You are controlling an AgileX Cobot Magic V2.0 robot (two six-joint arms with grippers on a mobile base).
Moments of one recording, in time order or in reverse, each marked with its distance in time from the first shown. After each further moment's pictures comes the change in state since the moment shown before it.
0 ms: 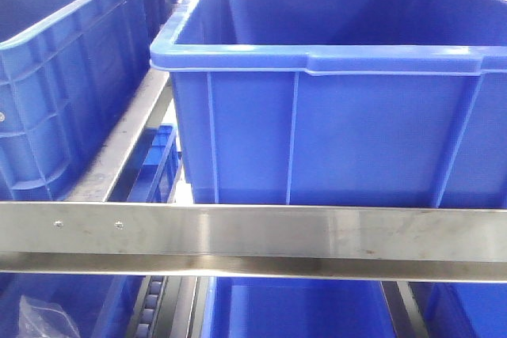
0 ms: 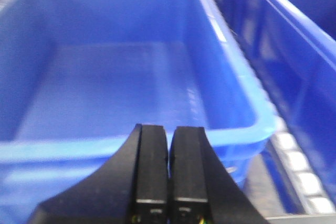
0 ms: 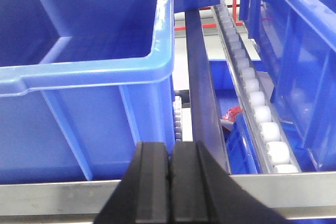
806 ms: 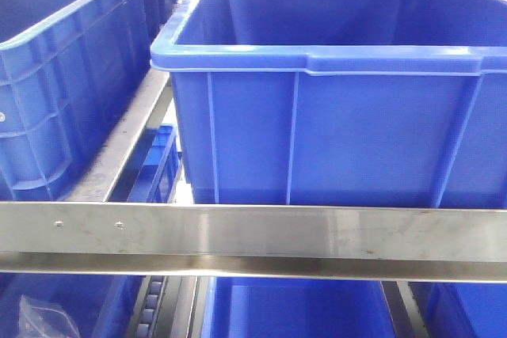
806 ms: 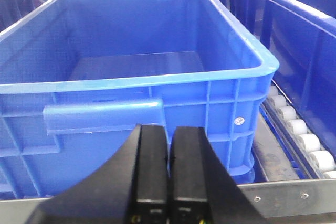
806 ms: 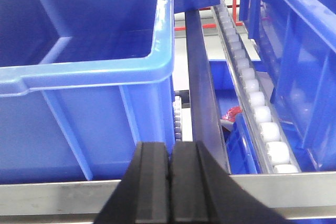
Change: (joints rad) left arm 0.020 -0.463 0.255 0.047 0.083 0.000; right arm 0.000 0.000 0.000 0.000 0.000 0.000
